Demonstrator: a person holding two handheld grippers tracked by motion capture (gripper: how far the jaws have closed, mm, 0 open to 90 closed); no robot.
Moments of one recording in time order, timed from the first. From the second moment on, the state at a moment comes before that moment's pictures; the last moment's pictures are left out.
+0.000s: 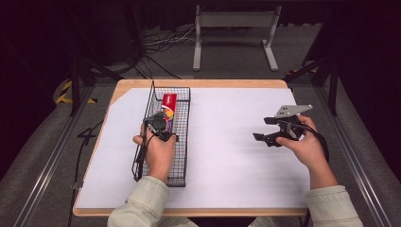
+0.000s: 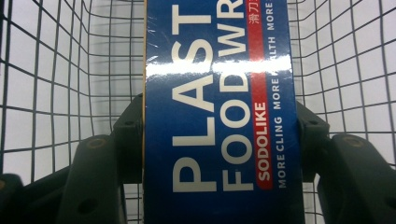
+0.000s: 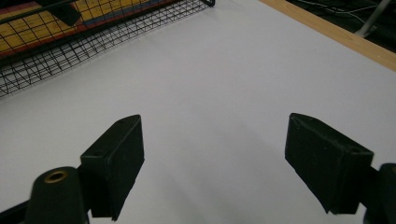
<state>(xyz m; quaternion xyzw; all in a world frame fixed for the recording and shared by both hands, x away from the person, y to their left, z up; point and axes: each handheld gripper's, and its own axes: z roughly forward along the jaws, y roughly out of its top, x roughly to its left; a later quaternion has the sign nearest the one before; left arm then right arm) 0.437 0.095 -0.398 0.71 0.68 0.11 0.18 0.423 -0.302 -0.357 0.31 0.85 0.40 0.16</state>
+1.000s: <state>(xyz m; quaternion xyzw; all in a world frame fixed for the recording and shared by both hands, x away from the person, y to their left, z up) 0.426 0.093 -0.345 0.73 0.62 0.13 0.25 0.421 -0.299 -0.367 0.31 0.85 0.40 0.16</state>
